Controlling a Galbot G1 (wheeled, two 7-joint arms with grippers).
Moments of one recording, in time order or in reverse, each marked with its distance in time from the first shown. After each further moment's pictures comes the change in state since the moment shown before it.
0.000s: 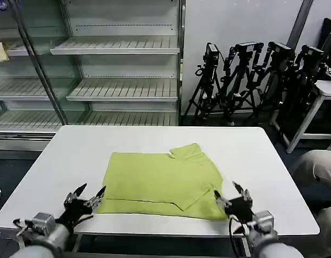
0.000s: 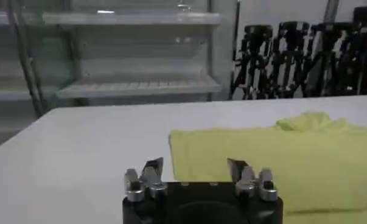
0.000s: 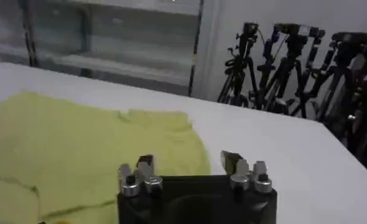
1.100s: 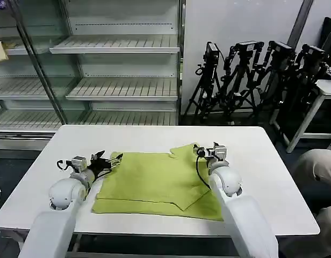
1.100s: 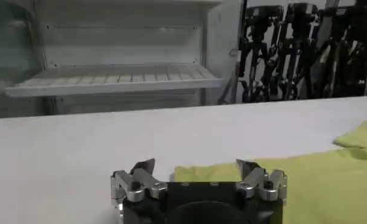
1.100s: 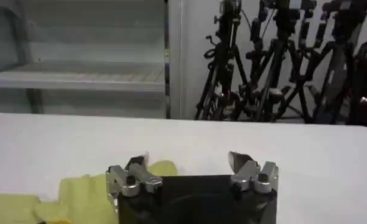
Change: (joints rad) left arm -0.626 0.001 0.277 0.620 0.067 0.032 0.086; right arm 0.629 0.213 -0.187 -0.716 0.084 -0.012 0.140
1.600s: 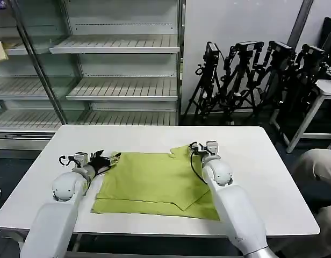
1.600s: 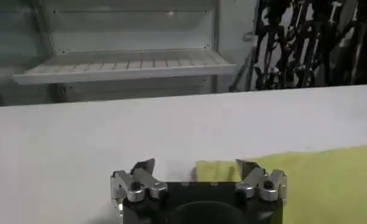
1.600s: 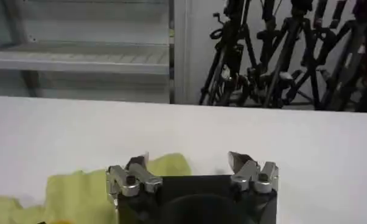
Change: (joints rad) left arm -0.065 0.002 0.012 0.102 0.022 0.012 0.002; right arm 0.074 0.051 -0.015 -0.146 -0.020 -0.003 -0.027
